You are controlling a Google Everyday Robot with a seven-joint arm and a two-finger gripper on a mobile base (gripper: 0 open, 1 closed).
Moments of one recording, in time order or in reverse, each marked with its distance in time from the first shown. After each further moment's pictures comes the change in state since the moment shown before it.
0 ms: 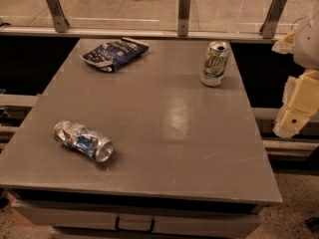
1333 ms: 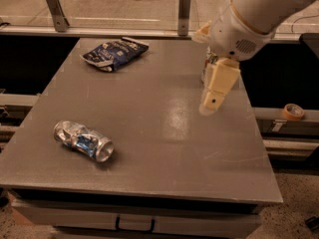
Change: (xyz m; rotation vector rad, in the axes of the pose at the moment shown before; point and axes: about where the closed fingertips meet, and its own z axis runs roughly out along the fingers) arm -0.130 -0.024 0.048 -0.036 -0.247 -0.244
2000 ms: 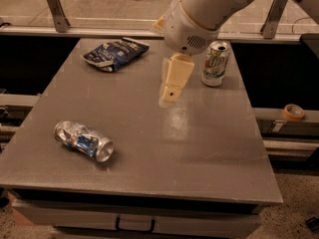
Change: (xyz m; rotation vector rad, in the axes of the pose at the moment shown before) arm -0.084 -0.020 0.037 0.016 -0.100 -0.143
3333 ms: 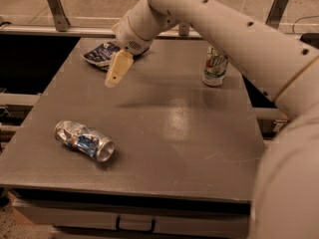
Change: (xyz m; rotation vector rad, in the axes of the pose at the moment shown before) arm -0.047 -0.129 0.154 0.078 -0.218 0.084
